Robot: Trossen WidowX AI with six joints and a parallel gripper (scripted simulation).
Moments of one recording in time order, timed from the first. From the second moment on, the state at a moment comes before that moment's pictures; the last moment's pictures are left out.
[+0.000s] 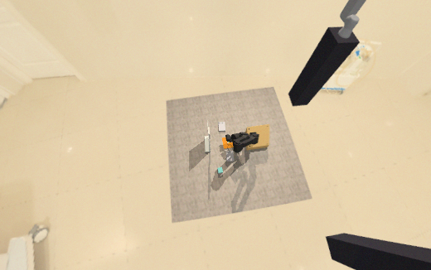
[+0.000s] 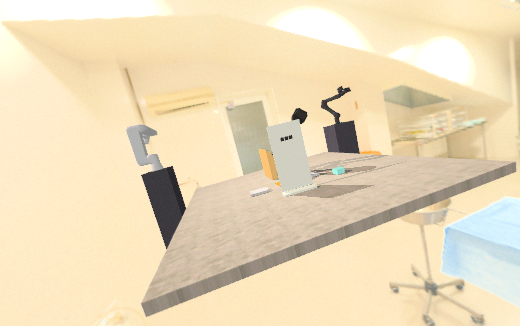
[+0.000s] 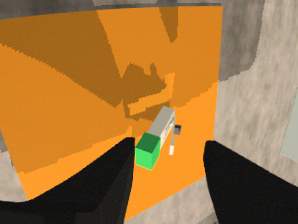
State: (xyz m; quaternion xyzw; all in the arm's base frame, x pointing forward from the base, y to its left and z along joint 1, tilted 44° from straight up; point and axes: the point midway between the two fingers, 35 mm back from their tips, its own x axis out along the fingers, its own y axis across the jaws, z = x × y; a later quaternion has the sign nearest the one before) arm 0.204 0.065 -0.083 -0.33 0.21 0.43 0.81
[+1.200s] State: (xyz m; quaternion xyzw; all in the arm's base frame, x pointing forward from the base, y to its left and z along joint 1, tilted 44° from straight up) arm 0.194 0.054 -0.074 -0.32 0.22 0.43 0.81
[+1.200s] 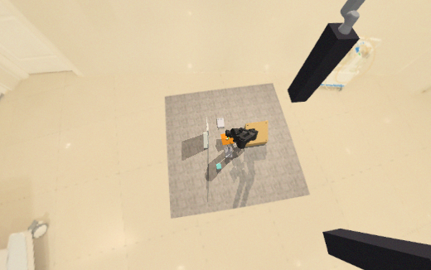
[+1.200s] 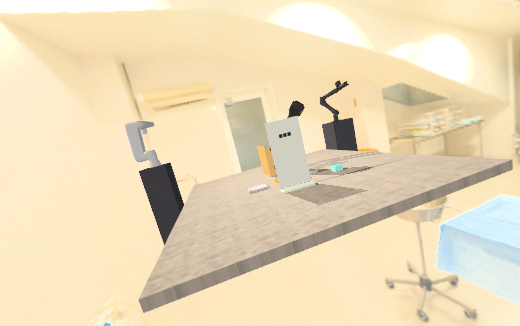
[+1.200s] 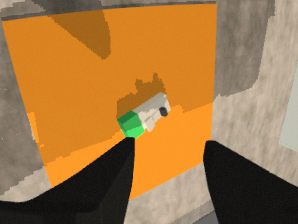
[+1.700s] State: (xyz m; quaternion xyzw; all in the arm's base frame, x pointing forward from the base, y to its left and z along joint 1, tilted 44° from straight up) arm 0.193 0.049 -0.073 -0.32 0.23 0.43 0.81
